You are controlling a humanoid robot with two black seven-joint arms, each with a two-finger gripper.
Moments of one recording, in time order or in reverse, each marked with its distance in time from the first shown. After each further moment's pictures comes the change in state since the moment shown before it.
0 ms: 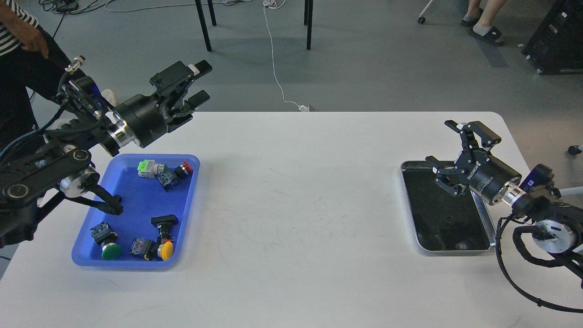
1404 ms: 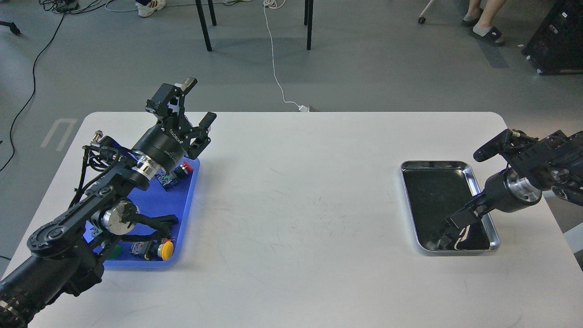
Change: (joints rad) left arm 0.268 -0.249 -0.379 0.013 -0.047 -0.009 0.108; right arm 0.650 -0.017 -0.852 0.079 -1.458 -0.073 0.000
